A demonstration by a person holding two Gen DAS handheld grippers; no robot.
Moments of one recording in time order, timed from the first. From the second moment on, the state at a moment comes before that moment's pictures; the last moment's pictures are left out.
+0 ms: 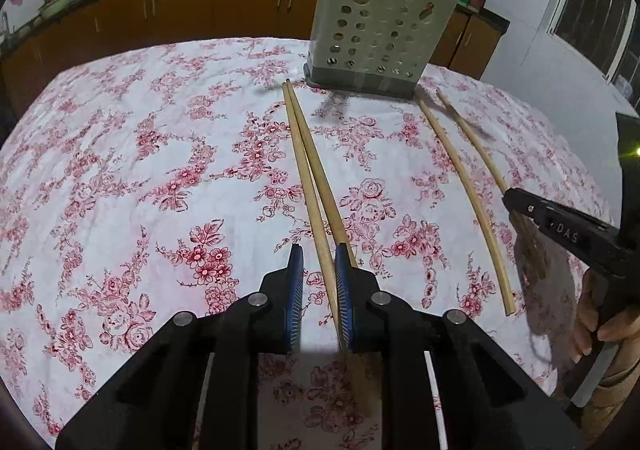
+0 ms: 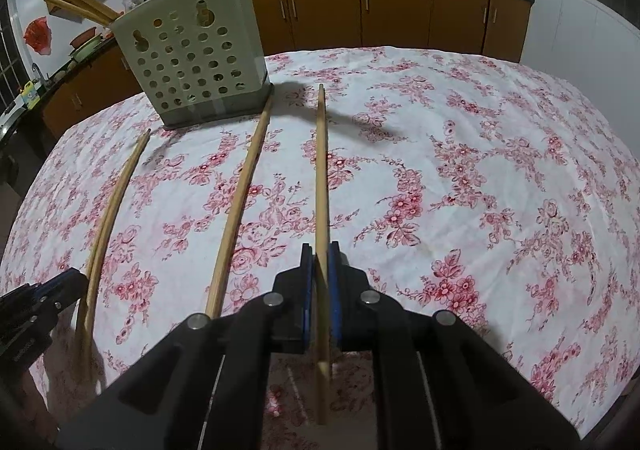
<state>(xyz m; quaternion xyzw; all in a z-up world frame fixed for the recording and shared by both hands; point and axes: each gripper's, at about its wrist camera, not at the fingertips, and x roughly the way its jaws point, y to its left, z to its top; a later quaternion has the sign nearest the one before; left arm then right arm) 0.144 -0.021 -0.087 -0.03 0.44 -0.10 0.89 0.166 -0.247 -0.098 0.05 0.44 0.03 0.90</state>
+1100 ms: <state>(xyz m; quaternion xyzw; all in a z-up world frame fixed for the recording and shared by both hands) 0.179 0.015 -0.087 -0.03 0.43 -0.06 0.90 0.182 -0.262 -0.102 0.04 0.42 0.00 0.91</state>
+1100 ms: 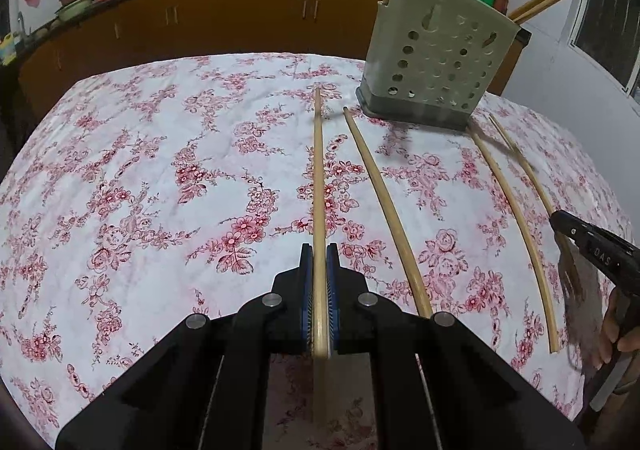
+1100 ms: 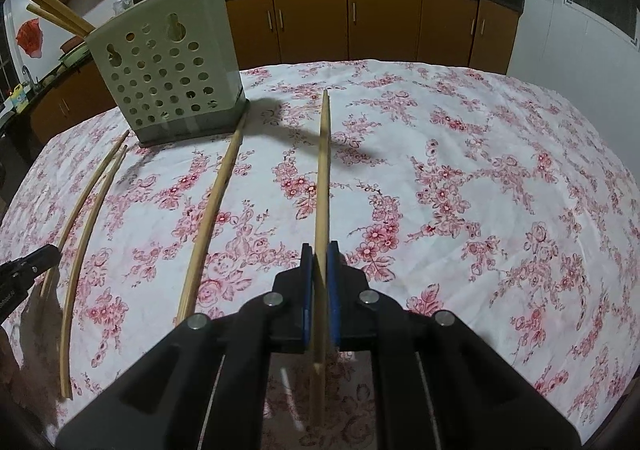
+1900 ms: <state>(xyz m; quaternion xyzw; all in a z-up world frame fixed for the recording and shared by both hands) 0.170 0.005 -0.087 0.01 0.43 -0.06 0.90 0.174 -0.263 -0.101 0.03 0.42 0.00 0.91</state>
